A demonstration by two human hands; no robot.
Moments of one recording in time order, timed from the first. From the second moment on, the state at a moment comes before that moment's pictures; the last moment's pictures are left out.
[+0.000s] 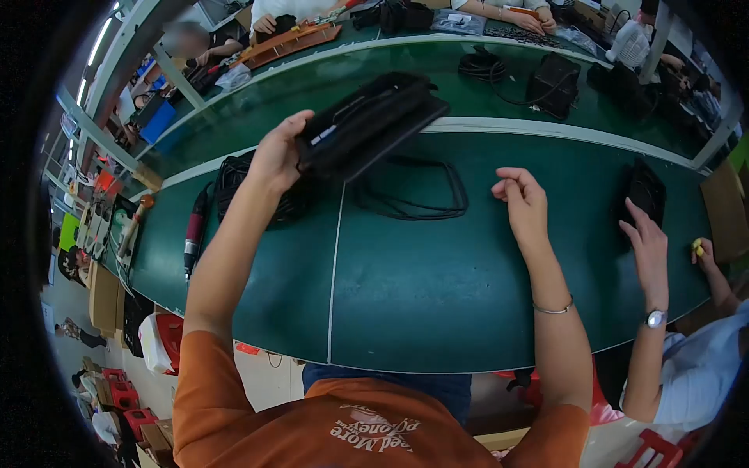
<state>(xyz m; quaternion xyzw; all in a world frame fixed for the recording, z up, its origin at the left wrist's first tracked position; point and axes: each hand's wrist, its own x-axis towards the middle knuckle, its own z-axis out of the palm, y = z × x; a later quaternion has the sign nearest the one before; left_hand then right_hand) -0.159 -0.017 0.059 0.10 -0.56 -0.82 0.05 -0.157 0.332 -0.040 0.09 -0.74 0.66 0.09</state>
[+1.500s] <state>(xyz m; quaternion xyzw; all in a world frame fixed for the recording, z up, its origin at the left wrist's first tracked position) -0.037 0.000 -0.032 -0.26 -0.91 -0.30 0.12 -0.150 0.167 -0.012 0.34 -0.91 0.15 0.18</state>
